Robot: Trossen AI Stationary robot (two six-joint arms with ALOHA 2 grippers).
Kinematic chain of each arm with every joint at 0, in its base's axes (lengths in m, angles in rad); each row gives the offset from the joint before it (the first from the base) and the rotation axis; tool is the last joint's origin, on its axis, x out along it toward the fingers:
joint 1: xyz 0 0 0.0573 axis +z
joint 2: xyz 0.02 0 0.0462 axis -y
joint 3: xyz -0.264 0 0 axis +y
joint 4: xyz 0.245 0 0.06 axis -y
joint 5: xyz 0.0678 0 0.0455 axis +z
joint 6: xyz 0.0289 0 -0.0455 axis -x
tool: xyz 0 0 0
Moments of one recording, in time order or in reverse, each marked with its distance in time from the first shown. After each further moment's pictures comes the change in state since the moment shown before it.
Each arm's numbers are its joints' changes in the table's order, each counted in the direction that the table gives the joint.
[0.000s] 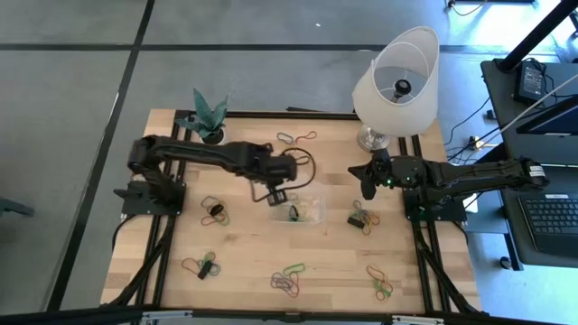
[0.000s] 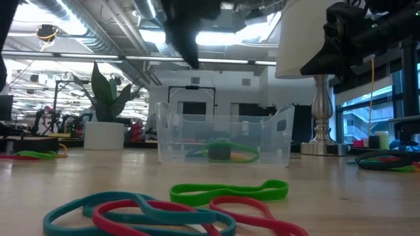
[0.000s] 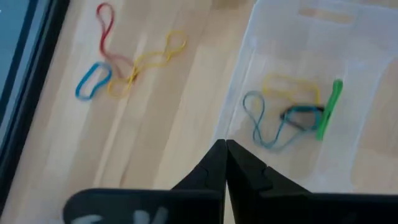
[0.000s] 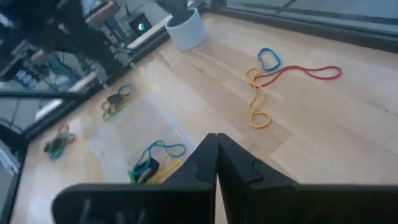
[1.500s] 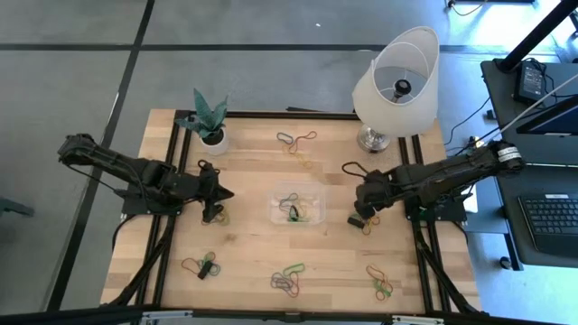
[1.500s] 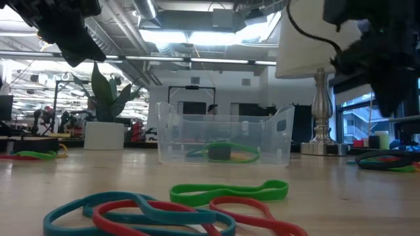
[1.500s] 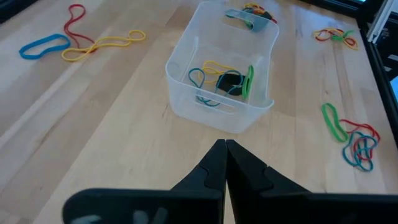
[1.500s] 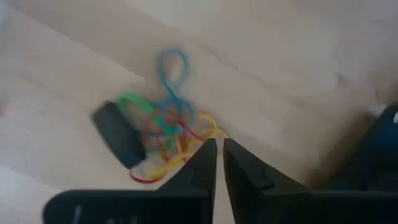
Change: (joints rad) left arm -0.279 1.039 1.065 0.575 0.059 0.230; right arm 0.197 -0.526 -0.397 -1.011 0.257 -0.642
